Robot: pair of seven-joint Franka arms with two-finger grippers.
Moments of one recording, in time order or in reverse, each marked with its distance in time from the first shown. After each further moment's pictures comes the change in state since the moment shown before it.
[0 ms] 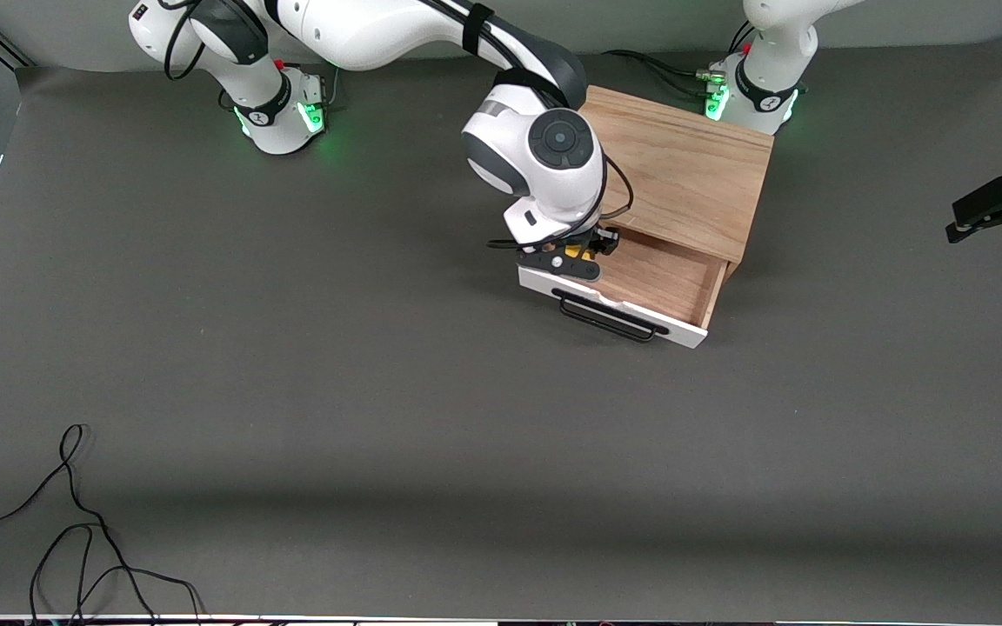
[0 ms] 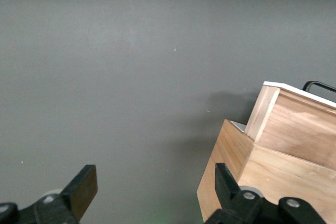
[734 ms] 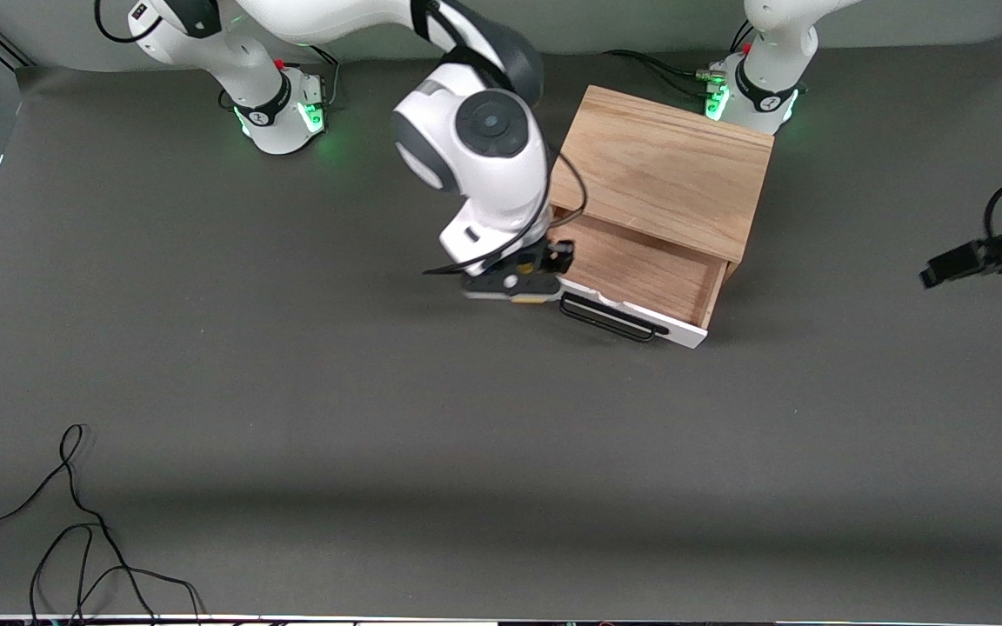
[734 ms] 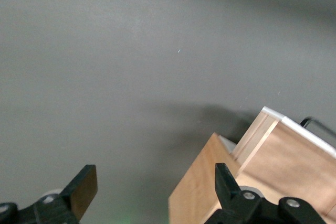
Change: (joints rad) left arm 0.161 0.094 -0.157 0.035 0.009 -0.003 -0.182; right arm -0.027 -0.126 -0.112 -0.008 -0.002 -0.066 -0.297
